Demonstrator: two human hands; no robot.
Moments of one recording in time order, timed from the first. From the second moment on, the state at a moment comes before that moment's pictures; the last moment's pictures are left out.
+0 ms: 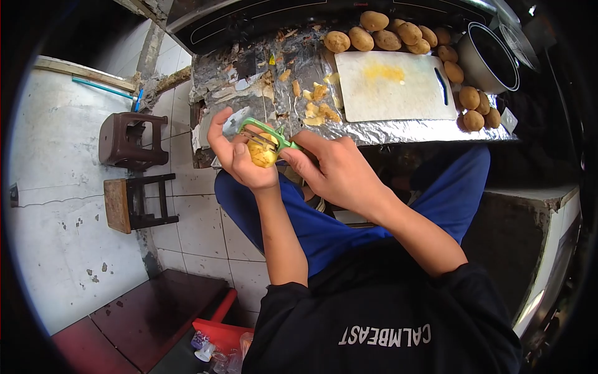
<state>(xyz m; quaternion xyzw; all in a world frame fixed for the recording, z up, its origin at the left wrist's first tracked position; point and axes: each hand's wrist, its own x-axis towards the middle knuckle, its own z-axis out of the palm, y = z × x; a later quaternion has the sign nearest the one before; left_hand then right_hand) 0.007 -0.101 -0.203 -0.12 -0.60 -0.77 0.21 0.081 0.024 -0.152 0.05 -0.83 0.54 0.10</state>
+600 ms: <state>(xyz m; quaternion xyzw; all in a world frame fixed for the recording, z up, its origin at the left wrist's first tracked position) 0.004 -0.096 -0.203 -0.14 -0.59 -0.78 0.16 0.076 0.027 -0.168 0.03 -0.91 0.37 0.18</state>
